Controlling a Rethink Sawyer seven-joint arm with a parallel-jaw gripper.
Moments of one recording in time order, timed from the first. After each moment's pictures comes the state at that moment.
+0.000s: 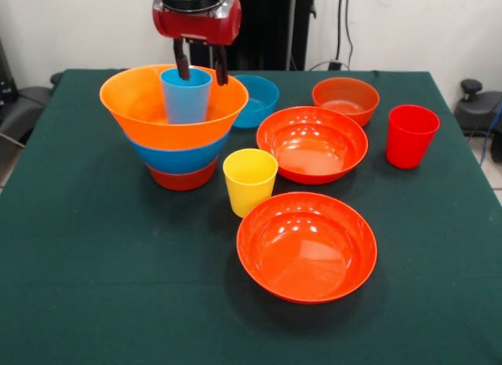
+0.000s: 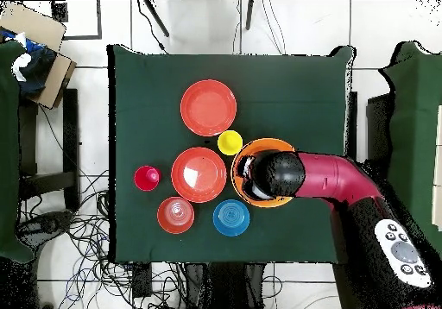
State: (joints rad) arm -0.69 -0.80 0.40 1.82 -0.37 0.73 1.98
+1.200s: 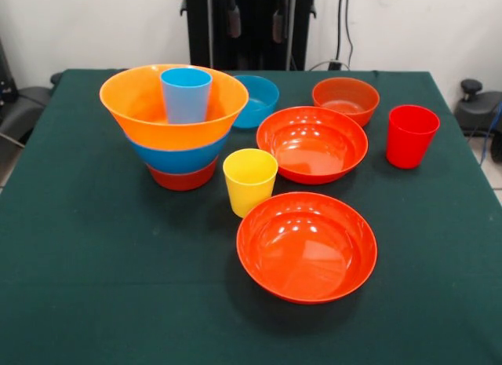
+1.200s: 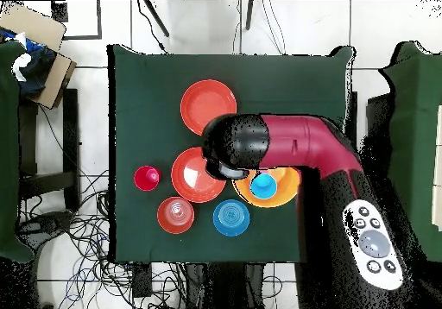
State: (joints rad) arm -0.53 -0.90 0.42 1.68 -0.29 0.98 1.98
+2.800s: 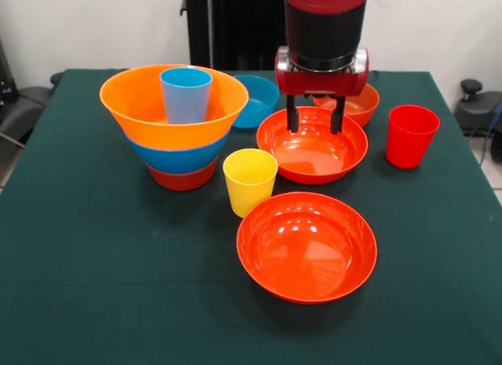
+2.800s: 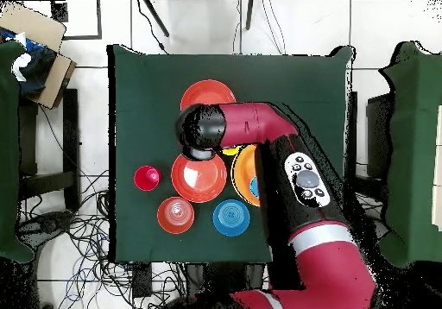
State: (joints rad) arm -0.40 -0.61 0.38 1.53 -0.32 0.84 1.98
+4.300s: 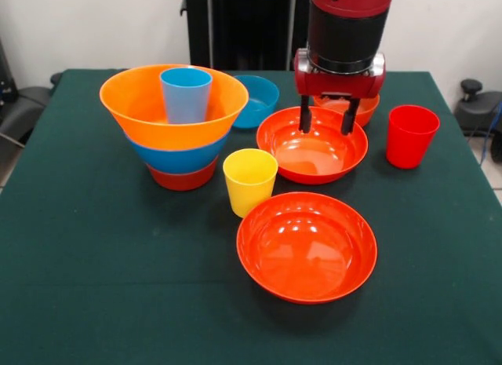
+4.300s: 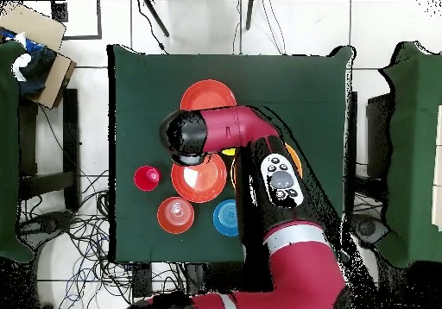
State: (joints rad) arm -0.30 -0.61 0.30 1.53 -0.32 0.82 1.98
